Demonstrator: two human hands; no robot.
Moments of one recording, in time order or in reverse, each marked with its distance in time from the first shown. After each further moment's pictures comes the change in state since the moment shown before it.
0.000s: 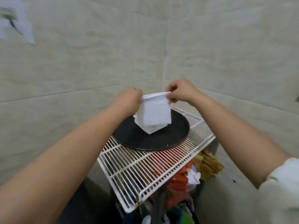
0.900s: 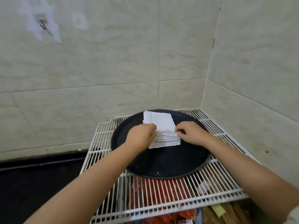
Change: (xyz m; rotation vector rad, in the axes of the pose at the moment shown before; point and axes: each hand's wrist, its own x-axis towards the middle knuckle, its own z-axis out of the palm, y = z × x) left_hand 0.033 0.052 0.118 0.133 -0.153 -0.471; right_hand 0.102 0.156 0.063 -0.244 -0.502 -0.506
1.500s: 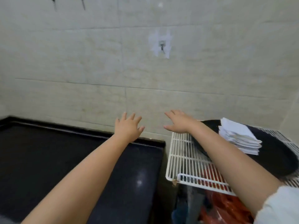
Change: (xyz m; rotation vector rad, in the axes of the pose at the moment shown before) left_hand -0.213 -0.193 -0.101 0.156 0.011 -0.582; right_hand 0.003 -0.297 0.026 -0.256 -0.128 -0.306
